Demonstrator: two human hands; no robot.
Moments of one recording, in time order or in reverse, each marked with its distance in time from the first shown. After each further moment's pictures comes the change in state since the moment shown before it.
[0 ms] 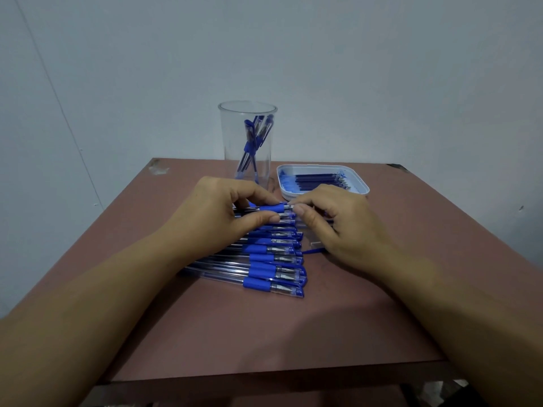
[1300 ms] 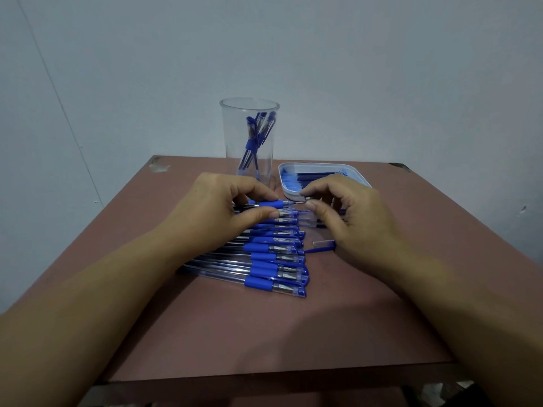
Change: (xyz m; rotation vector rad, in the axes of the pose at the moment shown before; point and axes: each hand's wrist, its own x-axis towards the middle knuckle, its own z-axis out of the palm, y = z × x) left_hand 0.000 -0.002 -0.001 0.006 -0.012 -0.070; right_hand 0.000 -0.004 -0.008 0.029 0.059 0.084
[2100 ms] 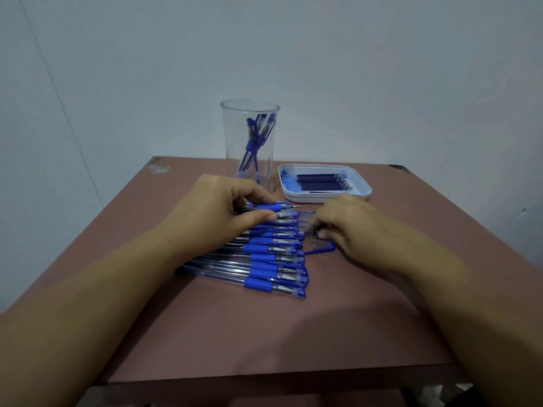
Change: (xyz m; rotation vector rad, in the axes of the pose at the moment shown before) left_hand 0.001 -0.003 0.000 0.008 -0.041 -0.016; right_hand 0.004 0.019 -0.012 -0.238 -0.560 0.118
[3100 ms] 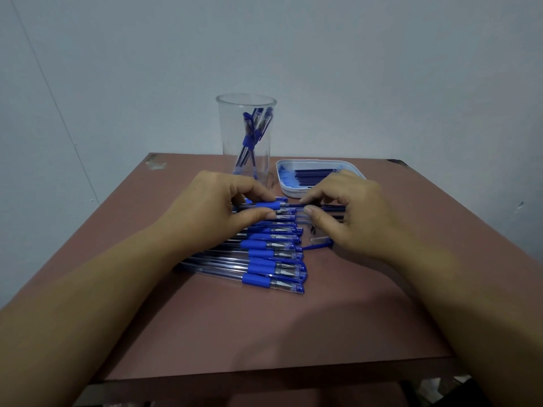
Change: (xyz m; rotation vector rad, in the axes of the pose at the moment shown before) left_hand 0.000 0.006 -0.001 0.051 -0.002 0.049; right_hand 0.001 -0.006 0.005 0.088 0.483 -0.174
